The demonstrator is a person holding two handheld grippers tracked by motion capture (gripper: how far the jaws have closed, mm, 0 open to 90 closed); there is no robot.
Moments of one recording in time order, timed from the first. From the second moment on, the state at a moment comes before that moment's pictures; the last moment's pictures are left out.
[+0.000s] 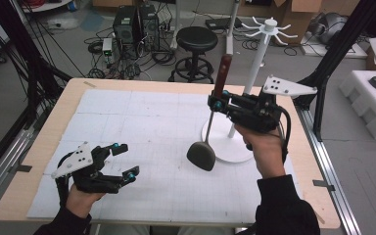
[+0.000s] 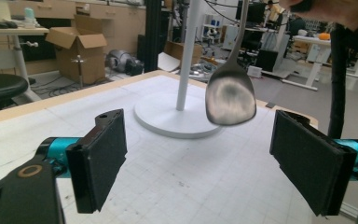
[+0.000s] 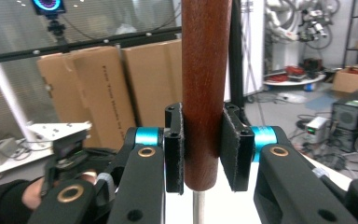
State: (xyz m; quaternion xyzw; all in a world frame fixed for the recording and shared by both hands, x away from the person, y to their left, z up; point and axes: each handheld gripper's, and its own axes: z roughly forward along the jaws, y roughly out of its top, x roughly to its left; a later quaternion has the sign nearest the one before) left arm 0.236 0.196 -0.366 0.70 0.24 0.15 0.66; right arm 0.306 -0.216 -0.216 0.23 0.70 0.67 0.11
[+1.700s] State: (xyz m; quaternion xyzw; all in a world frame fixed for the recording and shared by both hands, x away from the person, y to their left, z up) left arm 0.243 0.213 -0.372 0.70 0.28 0.16 0.64; right arm 0.351 -0.301 -0.216 0.29 0.66 0.68 0.15
